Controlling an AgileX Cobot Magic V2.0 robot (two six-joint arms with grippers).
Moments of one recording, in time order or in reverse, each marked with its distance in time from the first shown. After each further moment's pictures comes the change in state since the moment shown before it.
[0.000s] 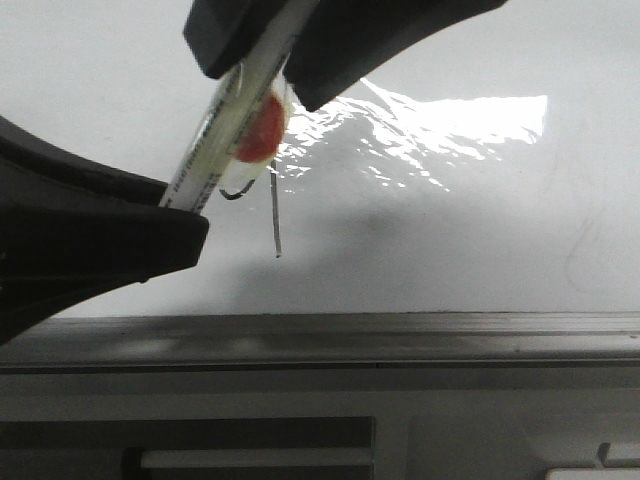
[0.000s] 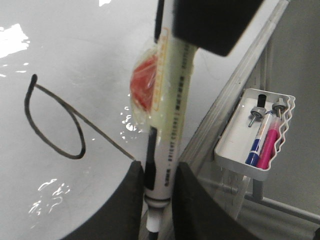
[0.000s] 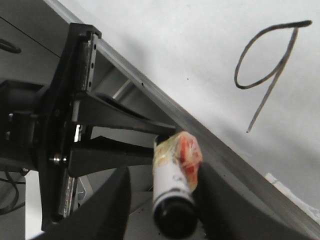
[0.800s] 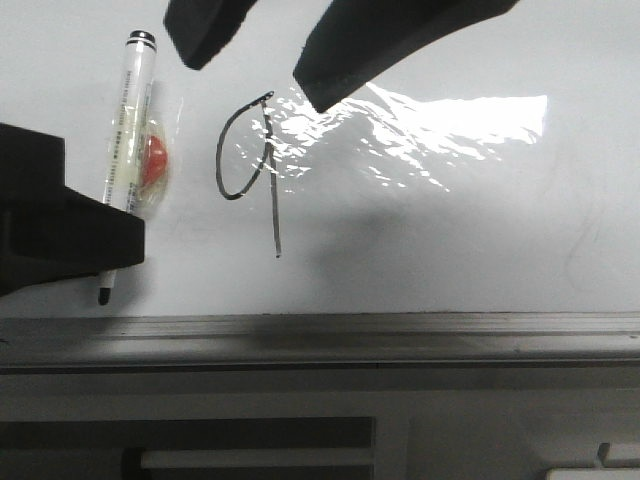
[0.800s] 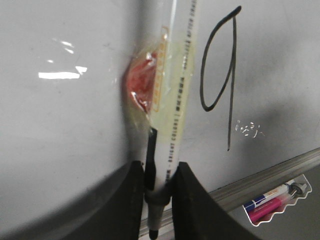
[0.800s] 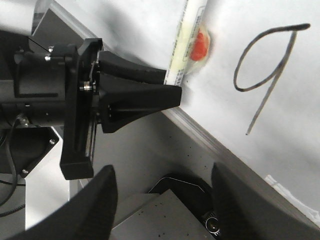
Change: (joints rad) left arm 0.000 0.000 -0.059 -0.638 0.186 -0.185; right arm 0.000 0.000 0.000 0.000 -0.006 0.000
